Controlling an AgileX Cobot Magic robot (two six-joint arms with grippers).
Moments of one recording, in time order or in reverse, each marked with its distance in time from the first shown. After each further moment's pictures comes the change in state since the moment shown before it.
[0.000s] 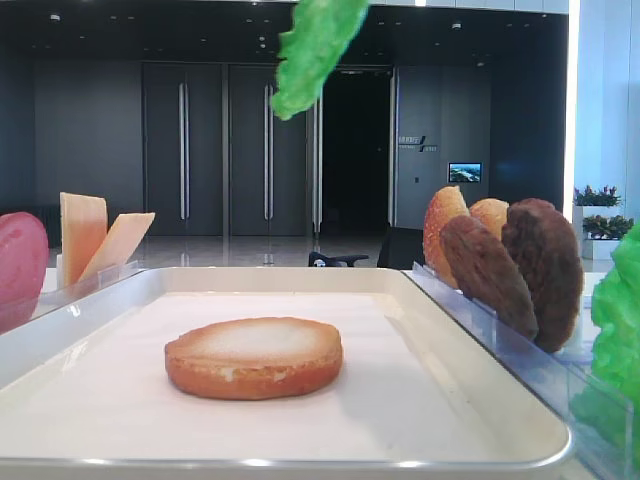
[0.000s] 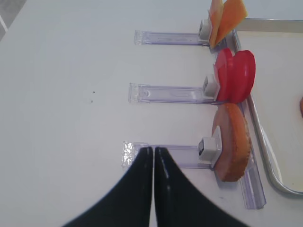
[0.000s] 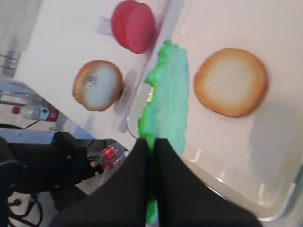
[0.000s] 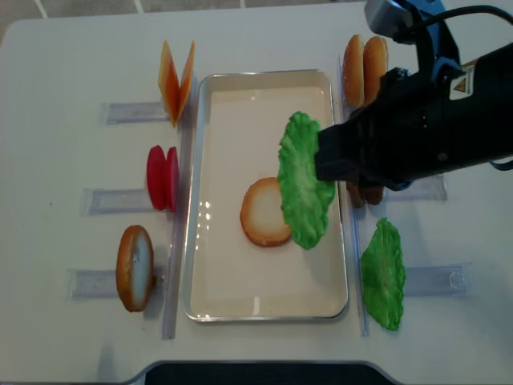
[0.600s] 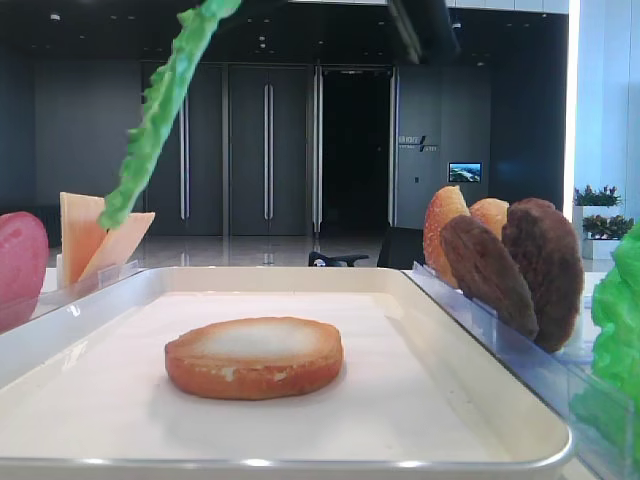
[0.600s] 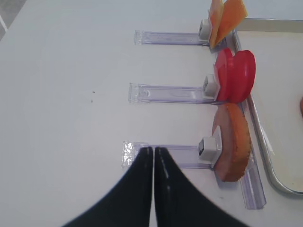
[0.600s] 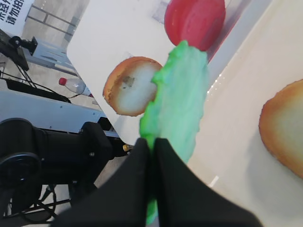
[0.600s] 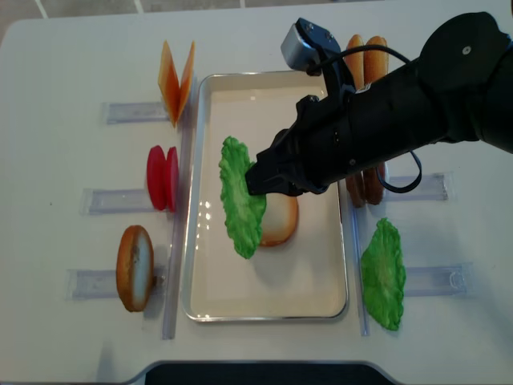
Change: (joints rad) left arm 0.000 0.000 0.000 0.000 0.000 0.000; right arm 0.000 0.321 0.000 0.534 -0.049 -0.660
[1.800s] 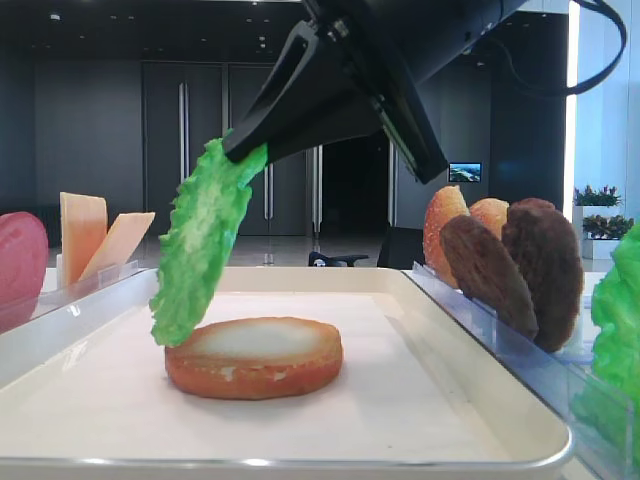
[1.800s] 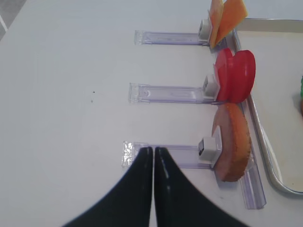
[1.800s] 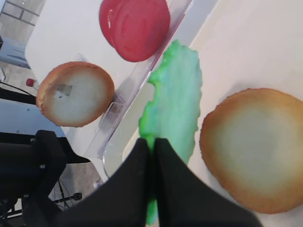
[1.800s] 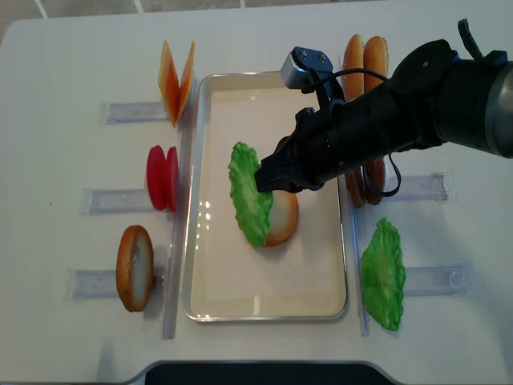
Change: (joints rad) left arm 0.000 0.000 0.000 0.000 0.000 0.000; right arm -0.062 0.177 -0.001 0.103 -0.037 -0.230
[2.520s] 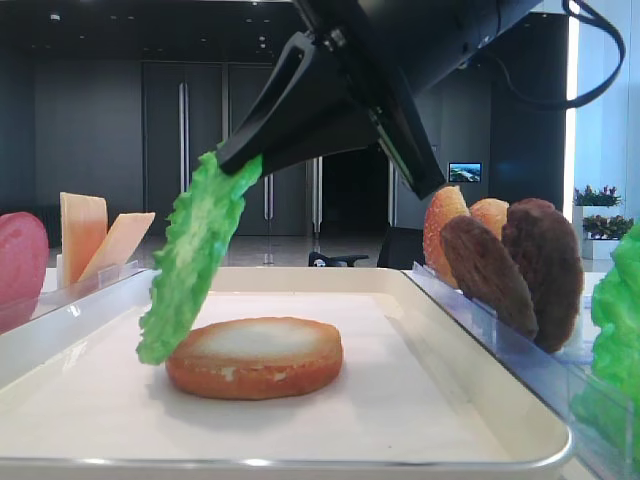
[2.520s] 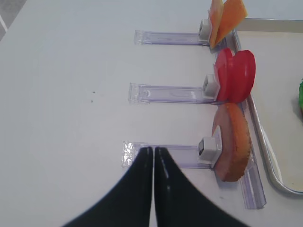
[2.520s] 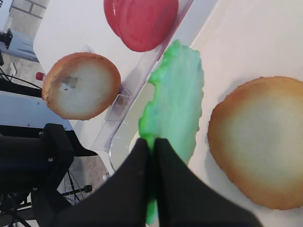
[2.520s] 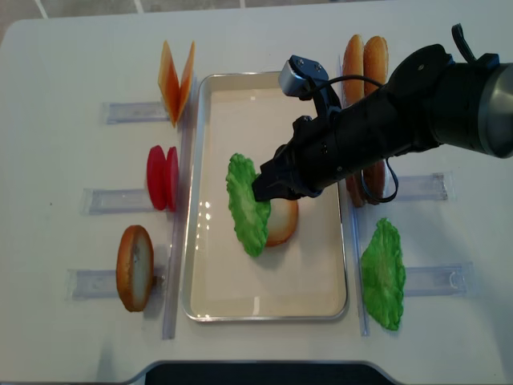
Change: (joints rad) left arm 0.000 0.000 0.000 0.000 0.000 0.000; right arm -0.003 0.025 0.000 0.013 0.035 0.000
